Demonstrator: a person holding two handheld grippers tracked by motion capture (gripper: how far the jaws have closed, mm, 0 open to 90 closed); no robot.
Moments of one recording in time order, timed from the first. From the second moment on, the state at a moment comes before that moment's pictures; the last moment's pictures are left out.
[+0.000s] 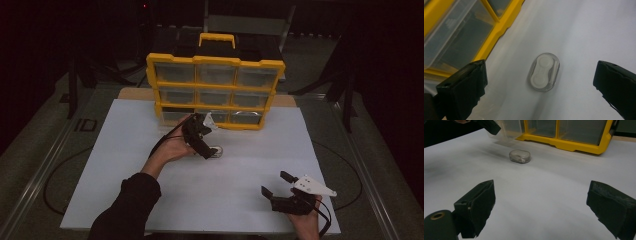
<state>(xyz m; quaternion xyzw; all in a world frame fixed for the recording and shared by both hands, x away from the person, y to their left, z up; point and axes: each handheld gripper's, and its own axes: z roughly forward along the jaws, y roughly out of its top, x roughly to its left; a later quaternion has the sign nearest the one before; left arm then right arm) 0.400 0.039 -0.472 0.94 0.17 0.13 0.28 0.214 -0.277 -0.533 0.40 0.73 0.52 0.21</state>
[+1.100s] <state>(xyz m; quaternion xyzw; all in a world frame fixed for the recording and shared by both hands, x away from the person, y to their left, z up) 0.408 0.011 -0.508 0.95 0.19 0.09 0.25 0.214 -0.278 -0.533 0.40 0.73 0.52 0.21</state>
